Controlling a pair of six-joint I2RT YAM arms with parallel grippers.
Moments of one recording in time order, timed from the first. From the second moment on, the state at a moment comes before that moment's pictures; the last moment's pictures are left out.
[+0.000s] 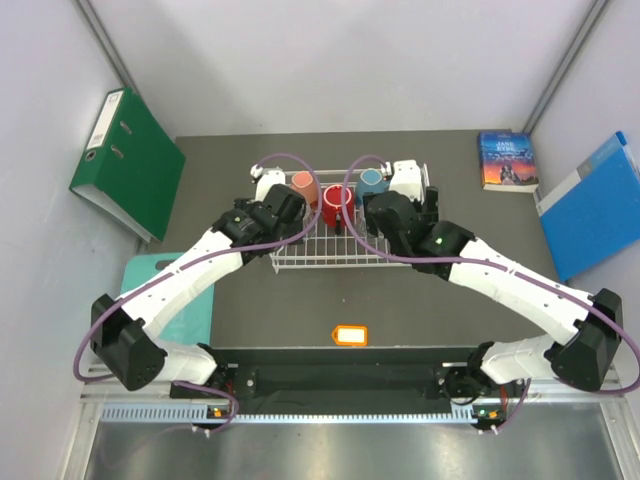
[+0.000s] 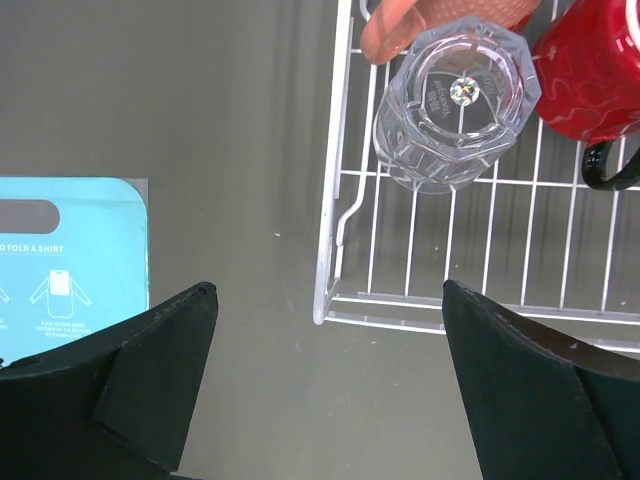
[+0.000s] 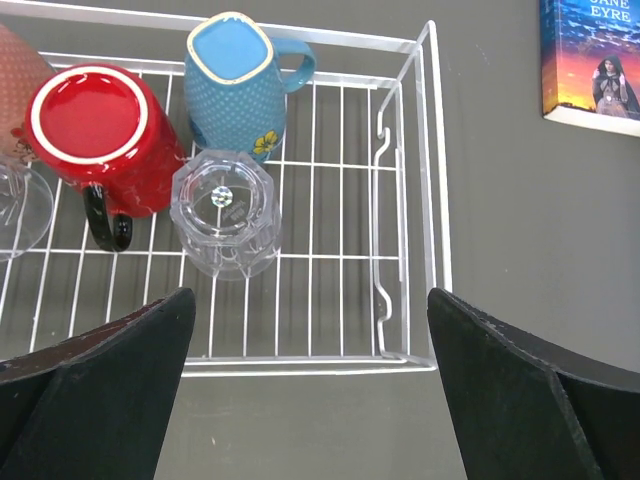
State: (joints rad) left arm -0.69 1.34 1.23 -0.79 -0.59 -0.54; right arm 0.89 1.30 1.20 -0.57 0.82 0.39
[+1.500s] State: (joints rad) left arm -0.69 1.35 1.20 -0.78 -0.57 -0.57; right arm 0.59 1.47 1.26 -0.49 0.34 0.34
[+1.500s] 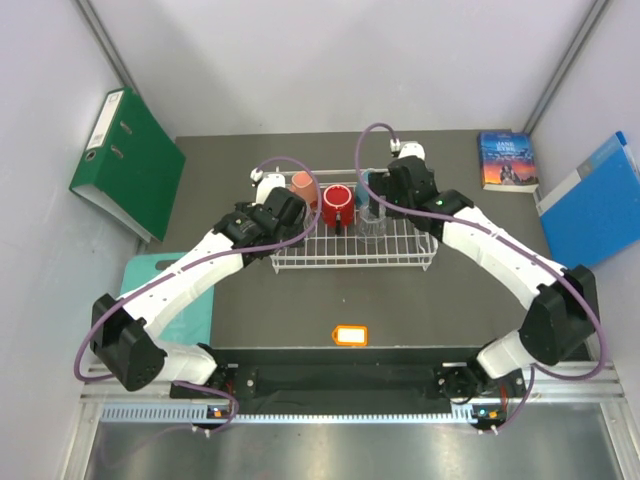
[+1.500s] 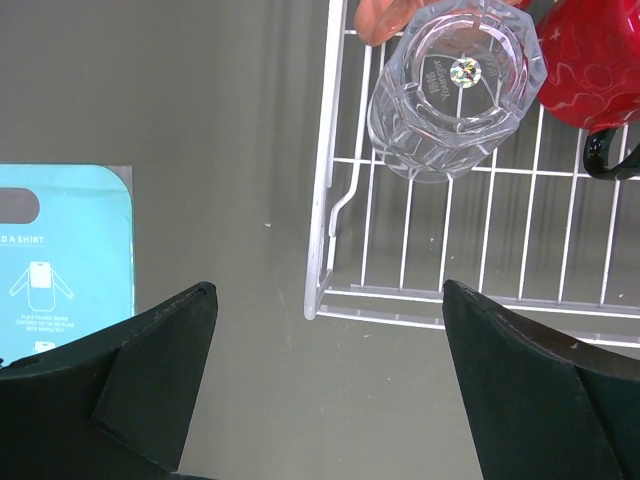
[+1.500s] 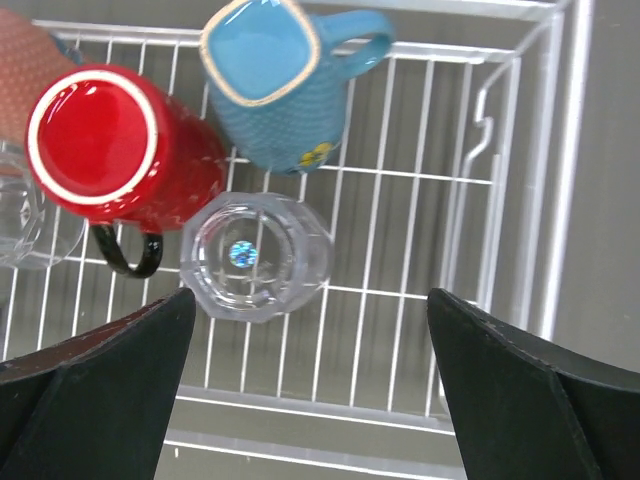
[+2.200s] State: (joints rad) left arm -0.69 1.35 1.20 -0.81 -0.59 -0.58; right arm 0.62 1.70 1.38 -0.46 0.26 0.34
